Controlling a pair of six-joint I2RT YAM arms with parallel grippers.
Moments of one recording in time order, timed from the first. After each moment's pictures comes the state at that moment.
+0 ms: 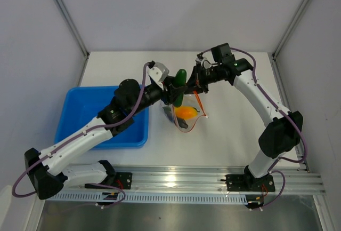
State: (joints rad) left arm -0.84 1.12 1.07 0.09 0.09 -0.05; right arm 0.43 1.68 1.66 -0.83 -0.92 0.79
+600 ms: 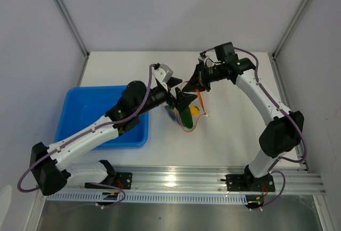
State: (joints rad) left arm -0.84 1.17 1.01 0.21 0.16 -0.18; right arm 0.40 1.68 1.65 -0.81 -0.96 0.80
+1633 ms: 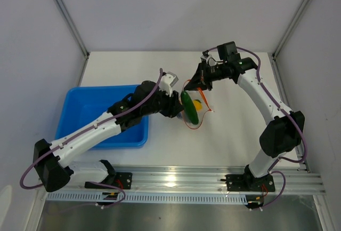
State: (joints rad) left arm -0.84 1.22 1.08 -0.30 0.06 -0.29; right arm 0.37 1.68 1.65 -0.81 -0.96 0.80
